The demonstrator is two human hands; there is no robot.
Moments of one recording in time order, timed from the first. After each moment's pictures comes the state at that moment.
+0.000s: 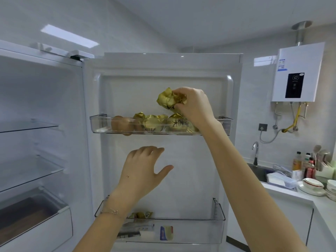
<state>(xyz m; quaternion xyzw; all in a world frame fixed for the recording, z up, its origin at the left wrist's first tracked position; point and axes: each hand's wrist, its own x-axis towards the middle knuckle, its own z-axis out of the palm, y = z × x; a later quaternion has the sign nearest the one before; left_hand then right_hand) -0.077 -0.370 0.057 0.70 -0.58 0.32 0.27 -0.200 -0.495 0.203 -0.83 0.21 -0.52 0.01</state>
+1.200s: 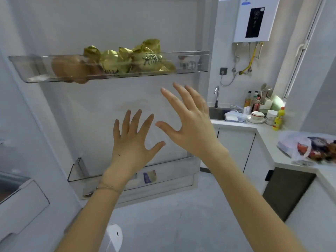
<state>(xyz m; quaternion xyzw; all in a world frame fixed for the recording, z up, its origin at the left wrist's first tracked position) -0.082 -0.400 -0.020 0.69 -0.65 0.23 0.24 -0.258 -0.446 0.031 -0.82 0.31 -0.46 -0.12</state>
